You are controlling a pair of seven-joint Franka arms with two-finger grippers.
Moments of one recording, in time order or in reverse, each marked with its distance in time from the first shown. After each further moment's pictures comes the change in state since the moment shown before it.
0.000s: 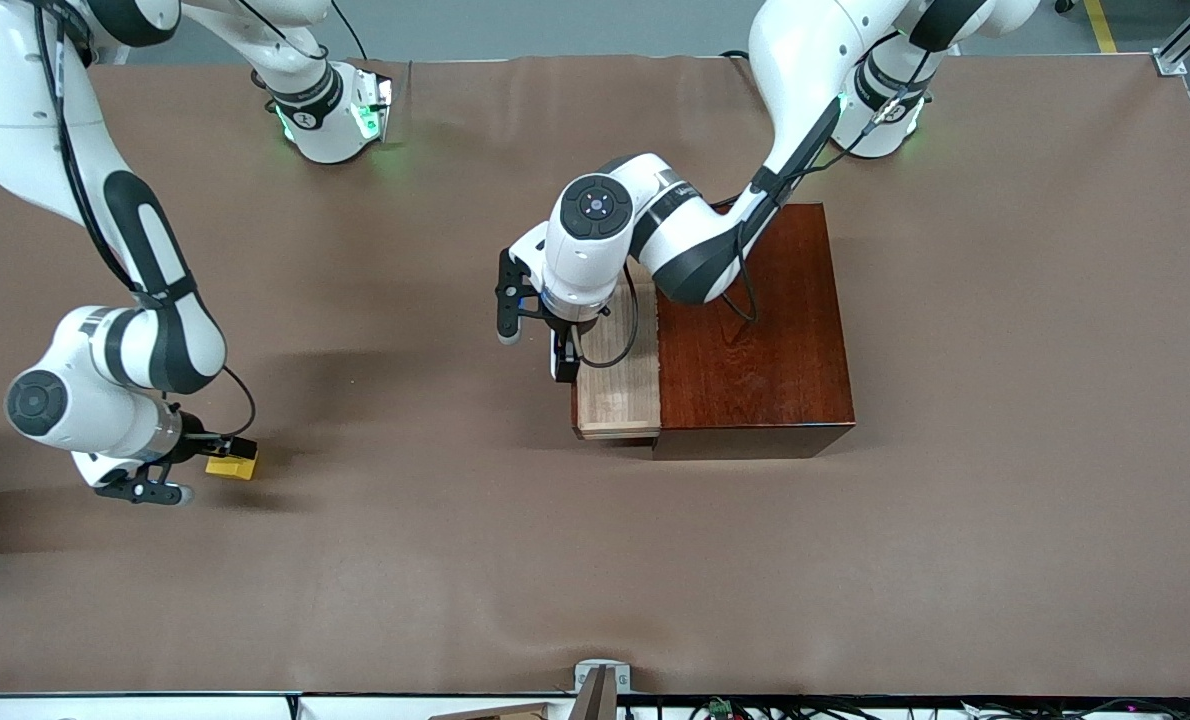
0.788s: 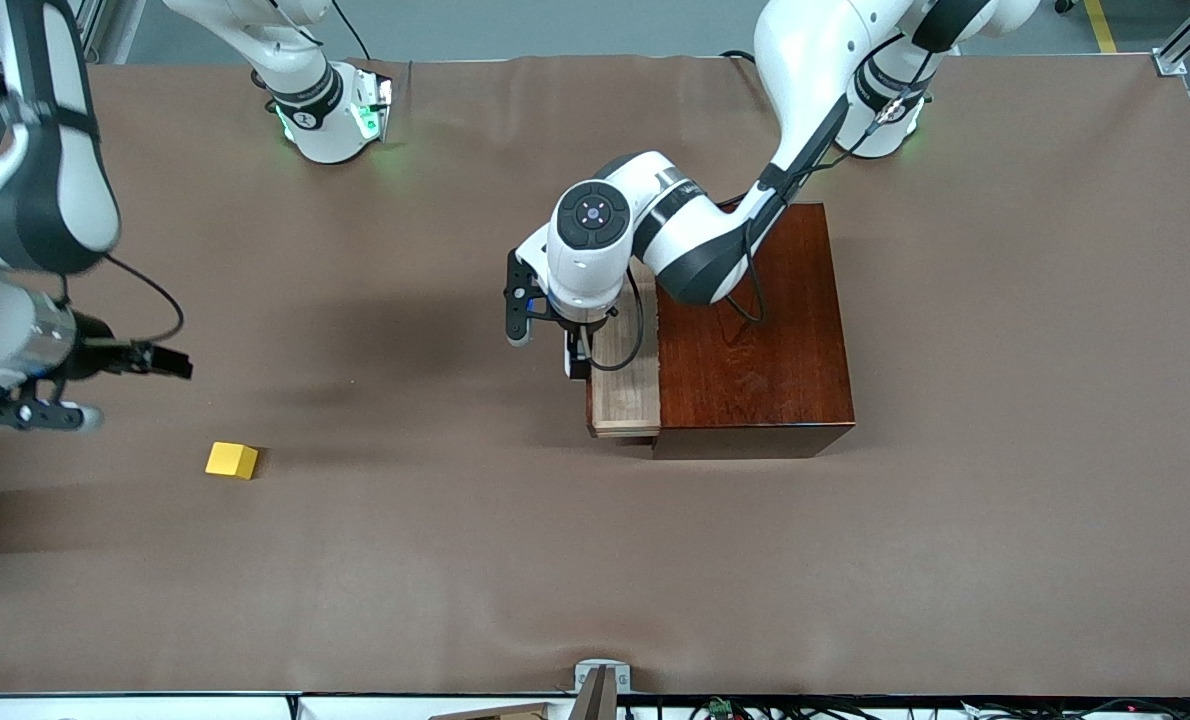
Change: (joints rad) left arm 0.012 0.000 0.001 0.040 0.003 -0.152 0.008; right arm 0.028 -0.407 0.026 0.039 0.000 -0.516 0.000
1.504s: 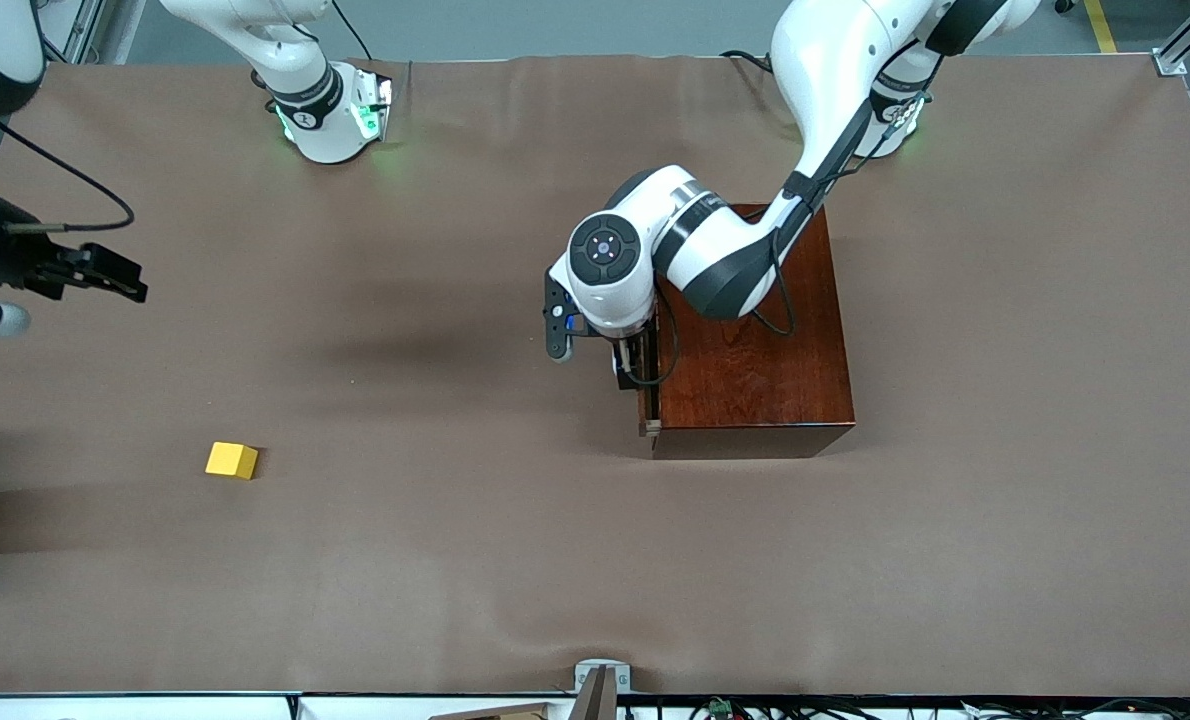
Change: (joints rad) left arm 0.043 -0.005 0.002 0.006 0.082 -0.212 0.001; right arm 0.092 -0.171 -0.060 0.081 0.000 -0.197 0.001
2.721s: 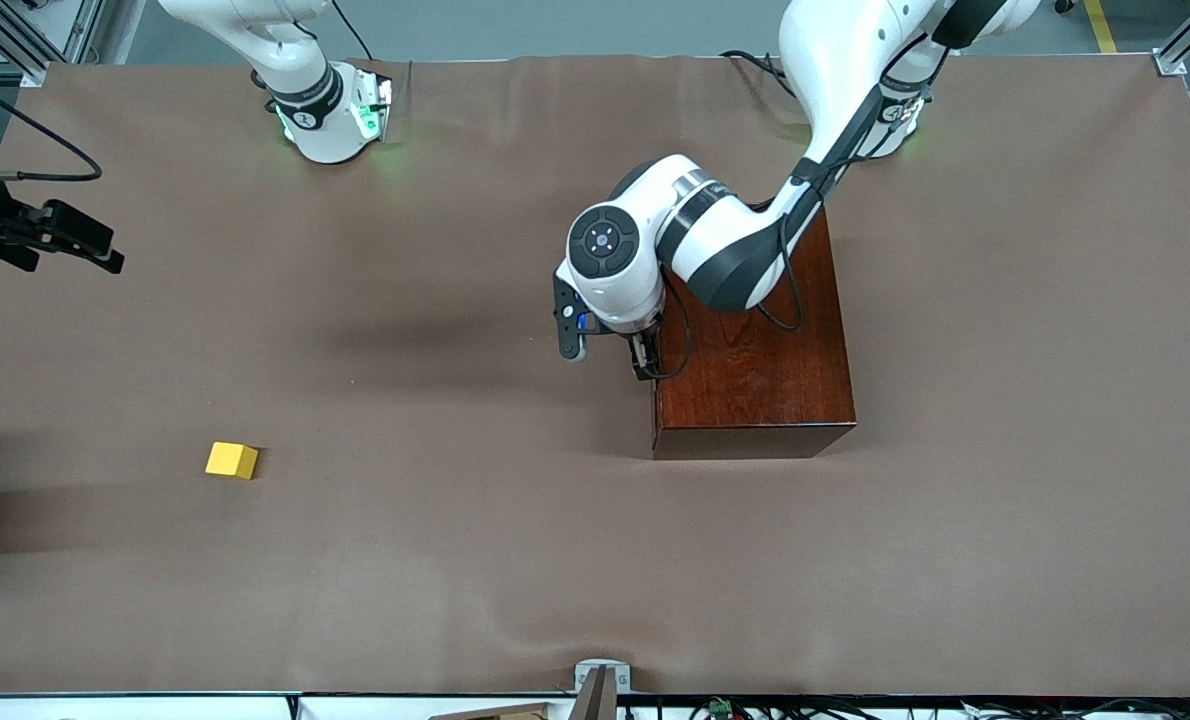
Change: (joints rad) left arm 0.011 -0.030 0.000 0.013 0.036 -0.005 -0.143; right arm 0.032 -0.043 -0.035 0.033 0.041 -0.028 -0.002
